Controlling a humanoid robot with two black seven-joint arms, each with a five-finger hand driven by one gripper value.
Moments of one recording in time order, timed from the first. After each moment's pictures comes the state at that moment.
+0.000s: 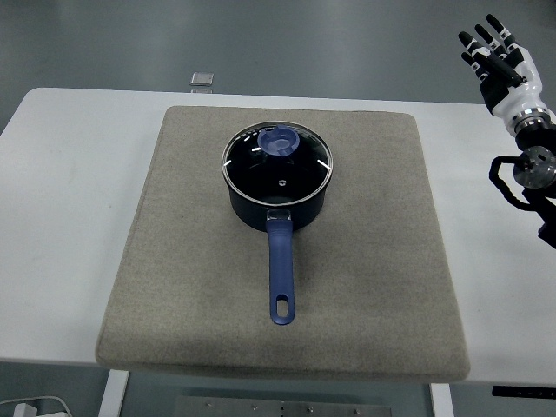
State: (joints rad) left arm -0.02 0.00 -0.03 -0.11 0.12 -0.07 0.08; right arm 1.08 -0.24 0.22 0.37 0.36 0.15 0.43
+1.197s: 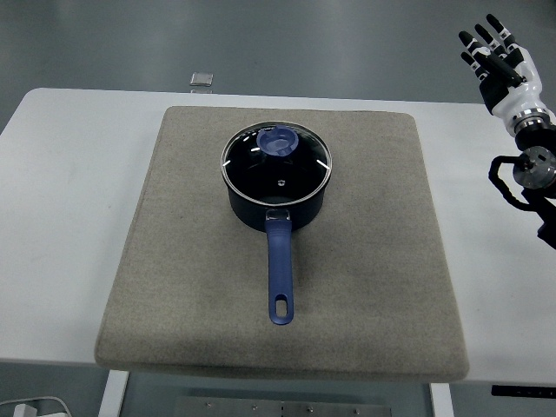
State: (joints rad) left arm -0.02 0.00 -0.03 -0.09 0.12 -0.06 0.08; right arm 1.08 -0.23 0.22 0.37 0.36 0.16 0.43
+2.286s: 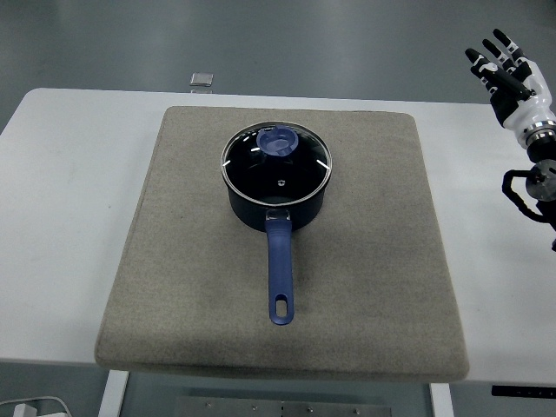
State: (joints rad) left arm -0.02 0.00 -0.03 -0.09 0.12 -0.06 0.08; right arm 1.04 -0.28 0.24 0.37 0.21 0.17 0.44
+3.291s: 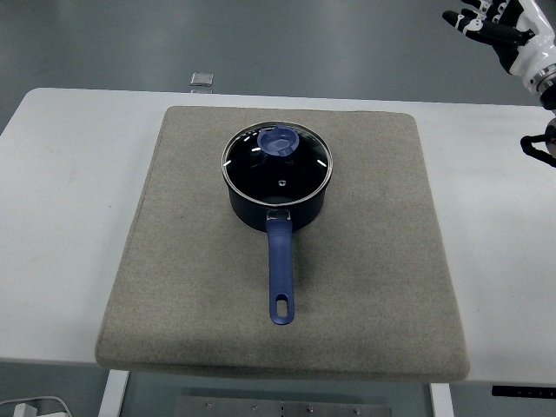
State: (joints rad) left arm -0.02 0.00 -0.03 -0.09 0.12 -0.06 0.08; right arm 1.20 -0.31 0.23 0.40 -0.16 0.21 0.48
